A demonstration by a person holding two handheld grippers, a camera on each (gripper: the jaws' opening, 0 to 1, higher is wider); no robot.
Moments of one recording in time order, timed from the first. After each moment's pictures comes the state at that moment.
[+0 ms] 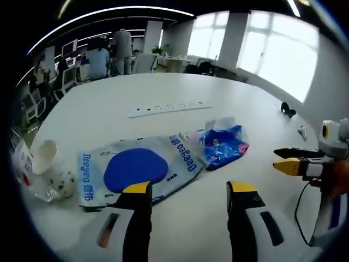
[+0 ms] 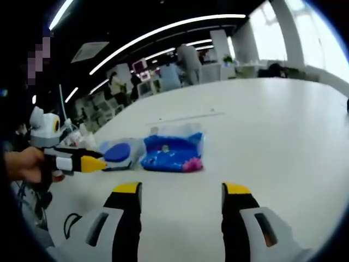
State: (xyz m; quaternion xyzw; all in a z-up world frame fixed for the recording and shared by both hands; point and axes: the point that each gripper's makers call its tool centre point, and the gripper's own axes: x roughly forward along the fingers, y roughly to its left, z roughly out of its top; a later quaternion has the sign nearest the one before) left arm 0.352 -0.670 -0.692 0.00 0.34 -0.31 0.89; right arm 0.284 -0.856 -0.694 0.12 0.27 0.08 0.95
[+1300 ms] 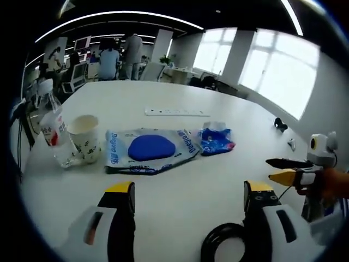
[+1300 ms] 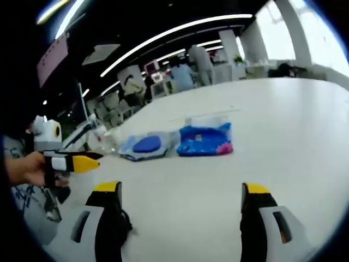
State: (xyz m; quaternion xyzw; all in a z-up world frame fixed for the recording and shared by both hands) left arm 0.284 -0.611 -0.660 -0.05 0.30 -0.30 0.90; right arm 0.236 -0.799 -0.678 0.14 0.26 0.13 0.95
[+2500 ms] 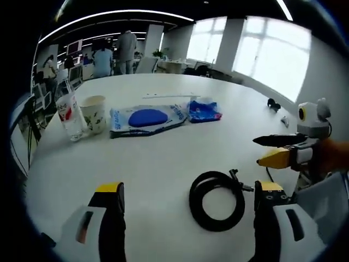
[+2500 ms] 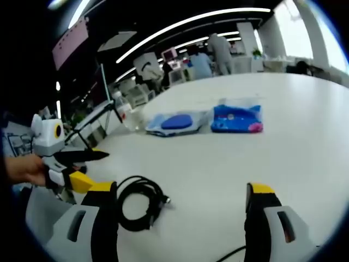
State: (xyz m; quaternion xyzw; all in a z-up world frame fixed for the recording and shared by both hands) left arm 0.200 -0.585 -0.683 0.00 0.32 -0.31 0.89; right arm 0.186 -0.735 -0.690 0.11 0.29 0.20 0.93
